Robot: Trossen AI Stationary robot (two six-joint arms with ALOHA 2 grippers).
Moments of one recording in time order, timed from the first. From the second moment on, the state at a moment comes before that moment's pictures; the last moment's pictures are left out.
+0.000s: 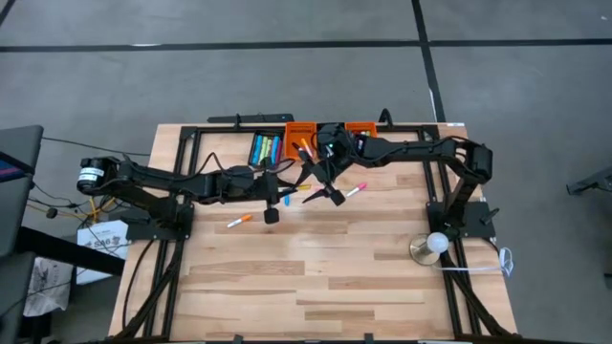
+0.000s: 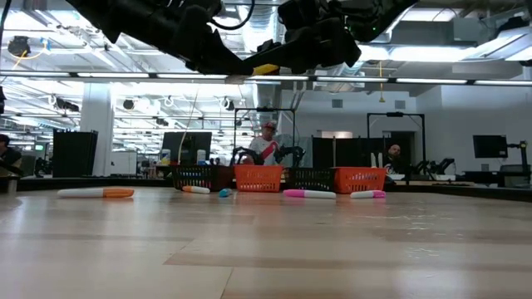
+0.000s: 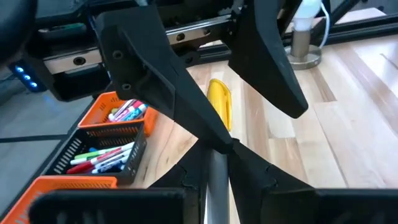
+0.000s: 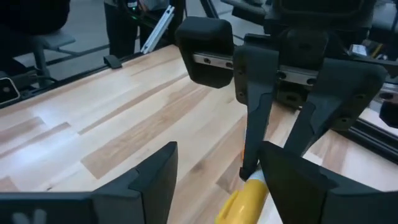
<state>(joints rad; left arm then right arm) -0.01 1.31 0.68 0.31 -0.18 0.24 -0.30 1.76 1.25 -0.07 -0.81 -0.69</state>
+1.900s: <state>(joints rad) 0.00 1.30 0.69 0.53 -0.15 0.30 -0.24 1.65 1.25 0.04 -0.82 -0.70</state>
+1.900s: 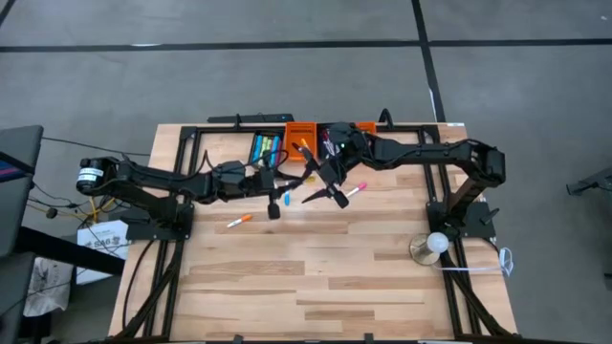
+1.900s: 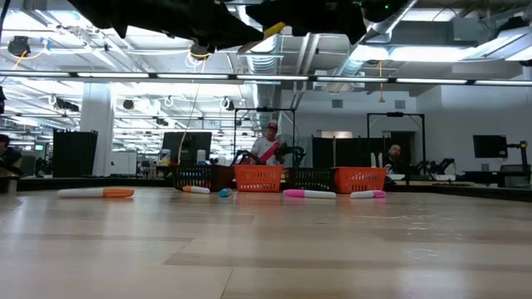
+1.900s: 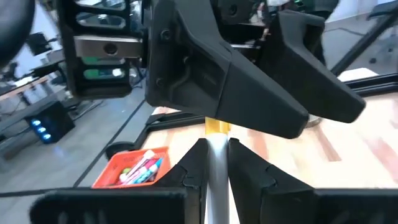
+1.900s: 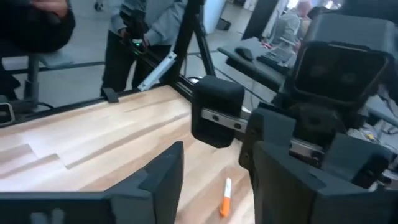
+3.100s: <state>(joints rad) 0.01 1.30 0.67 0.54 -0.15 0.30 -0.32 1.46 1.25 -0.21 -0.76 -0.72</state>
